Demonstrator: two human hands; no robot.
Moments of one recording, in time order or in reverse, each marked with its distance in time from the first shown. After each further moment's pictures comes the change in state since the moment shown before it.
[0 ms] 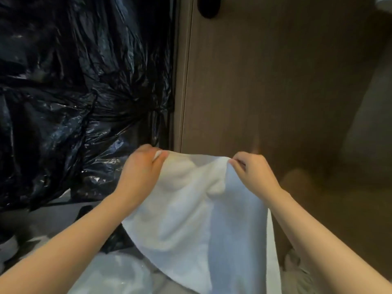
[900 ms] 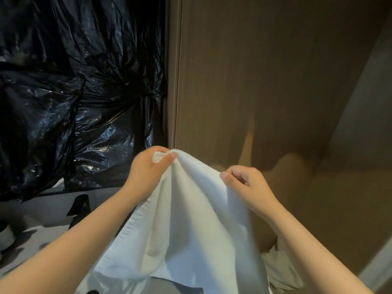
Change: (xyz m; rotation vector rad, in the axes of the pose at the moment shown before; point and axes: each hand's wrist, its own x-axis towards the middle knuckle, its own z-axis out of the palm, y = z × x) left_hand -0.021 0.003 0.027 -0.437 -0.110 -0.245; right_hand -0.065 -0.008 0.016 0.474 -0.073 0.030
